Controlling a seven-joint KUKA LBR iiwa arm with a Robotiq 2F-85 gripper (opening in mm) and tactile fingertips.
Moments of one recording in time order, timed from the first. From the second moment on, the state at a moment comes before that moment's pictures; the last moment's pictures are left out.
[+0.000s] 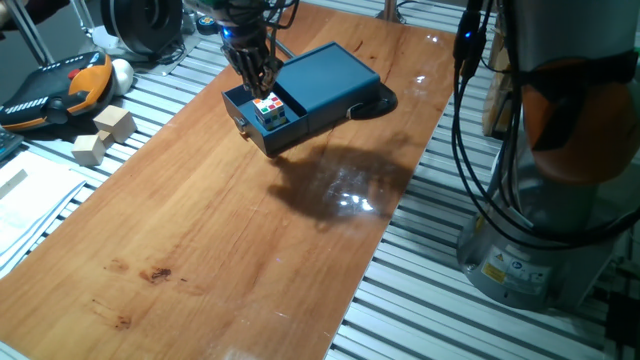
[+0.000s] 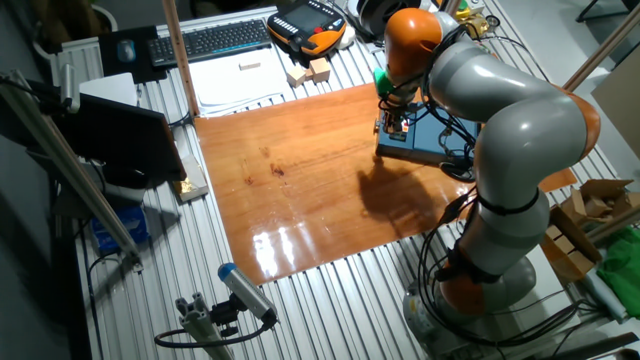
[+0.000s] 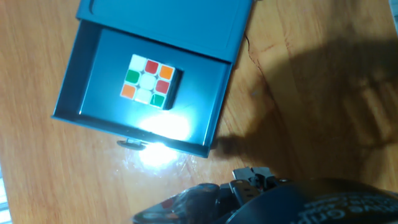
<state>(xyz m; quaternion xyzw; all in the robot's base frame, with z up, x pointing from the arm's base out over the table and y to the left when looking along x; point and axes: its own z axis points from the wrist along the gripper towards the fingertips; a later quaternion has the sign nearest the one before) 0.526 -0.010 0.213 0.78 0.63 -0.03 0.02</state>
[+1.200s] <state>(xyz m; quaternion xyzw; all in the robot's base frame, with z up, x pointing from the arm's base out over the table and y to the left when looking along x) 0.522 -0.009 0.222 0.77 0.63 -0.03 0.02</state>
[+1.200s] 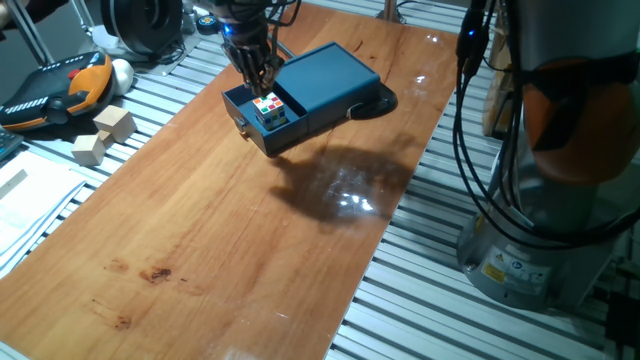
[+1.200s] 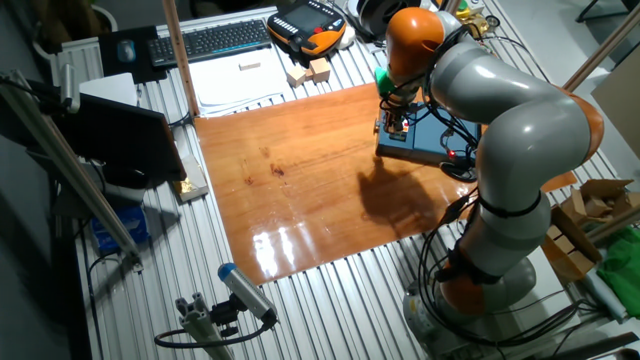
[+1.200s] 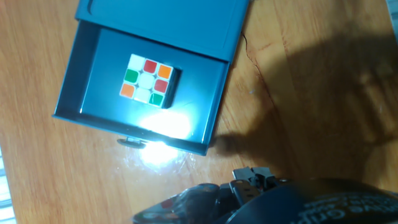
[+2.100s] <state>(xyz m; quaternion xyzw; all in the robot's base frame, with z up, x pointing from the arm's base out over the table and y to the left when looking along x) 0.521 -0.011 0.225 0.78 0.63 -0.03 0.03</state>
